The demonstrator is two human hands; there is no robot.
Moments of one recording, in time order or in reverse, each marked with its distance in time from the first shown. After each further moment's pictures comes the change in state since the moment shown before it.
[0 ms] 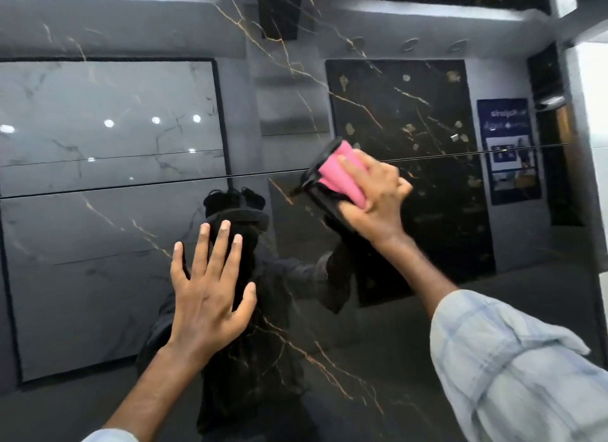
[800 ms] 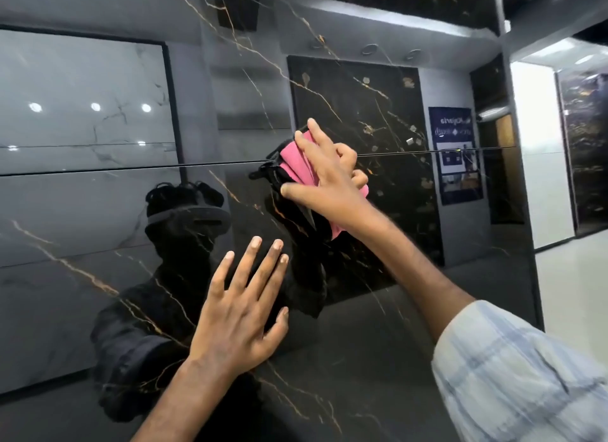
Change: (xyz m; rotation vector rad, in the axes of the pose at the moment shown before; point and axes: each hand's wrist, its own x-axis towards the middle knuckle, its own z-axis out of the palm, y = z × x) left_hand 0.016 0.099 0.046 0.059 -0.112 0.230; right_hand 0.027 -0.011 -0.029 0.203 -0.366 0.047
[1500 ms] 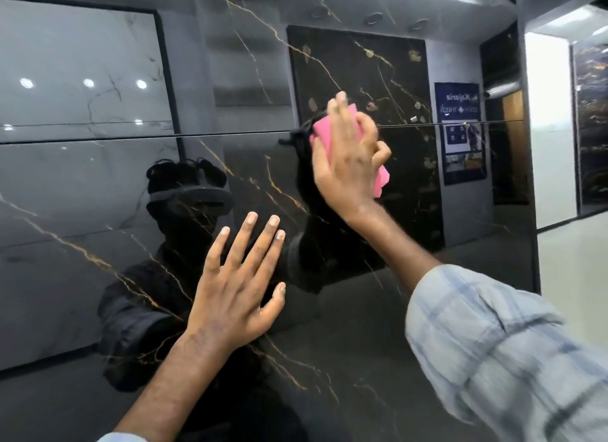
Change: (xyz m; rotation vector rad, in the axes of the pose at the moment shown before) left_hand -0.003 0.001 0.000 -0.004 0.046 -0.009; right_hand -0.006 0.035 0.025 -0.316 0.428 0.089
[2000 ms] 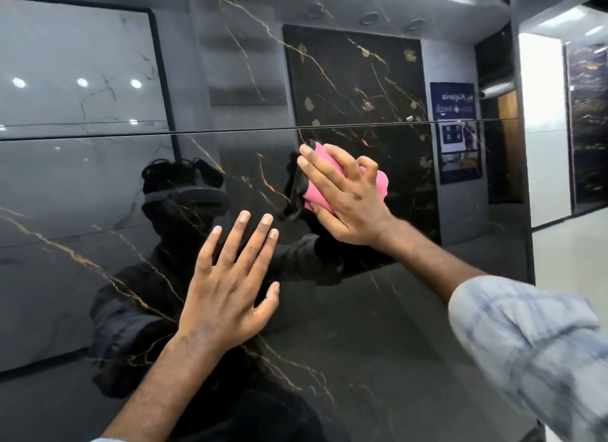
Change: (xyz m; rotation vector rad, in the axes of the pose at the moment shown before) left_hand -0.001 0.002 0.003 0.006 0.017 -0.002; right_hand -0.032 0.061 -0.009 -0.163 -0.120 -0.664
